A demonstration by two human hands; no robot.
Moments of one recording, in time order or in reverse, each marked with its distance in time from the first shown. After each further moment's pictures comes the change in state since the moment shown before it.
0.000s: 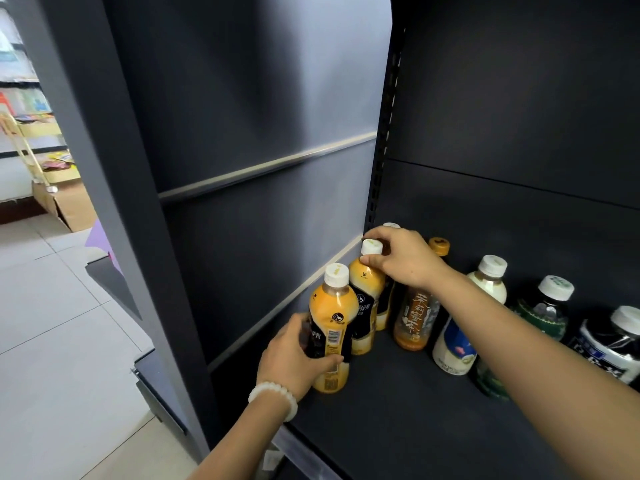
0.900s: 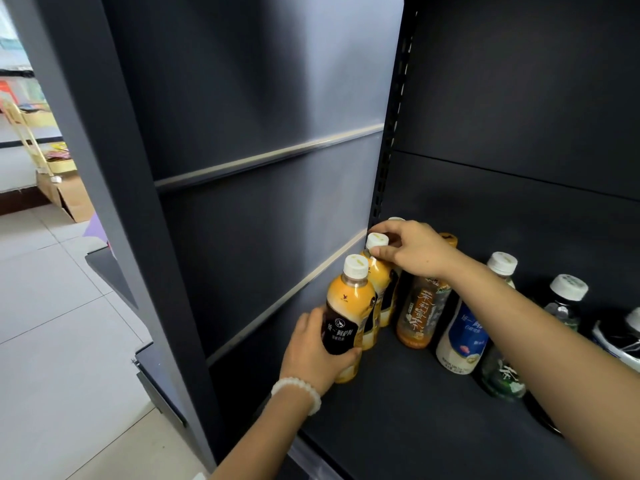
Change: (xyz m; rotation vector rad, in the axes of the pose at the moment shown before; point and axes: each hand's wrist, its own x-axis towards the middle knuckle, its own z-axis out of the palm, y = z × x) left_hand 0.008 0.008 0.028 -0.040 0.010 0.044; right_hand 0.006 0.008 -0.008 0.020 -0.084 -0.021
